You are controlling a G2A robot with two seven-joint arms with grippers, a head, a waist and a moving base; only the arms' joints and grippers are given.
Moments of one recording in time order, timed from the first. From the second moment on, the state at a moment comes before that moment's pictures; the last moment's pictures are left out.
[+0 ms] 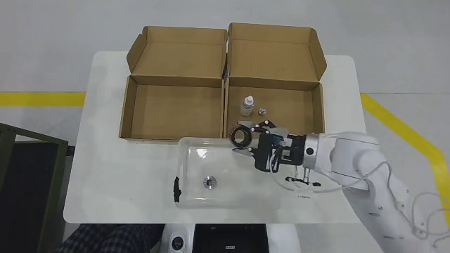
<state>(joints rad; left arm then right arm) -0.01 -0.37 -0.75 -1.25 2.03 -0.40 0.22 -1.21 -1.05 1.20 -2.07 -1.17 -0.86 0.41</state>
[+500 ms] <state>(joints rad) -0.01 -0.37 -0.75 -1.25 2.03 -0.40 0.22 -1.14 -1.06 1.13 -2.01 -1.20 -0.84 0.39</state>
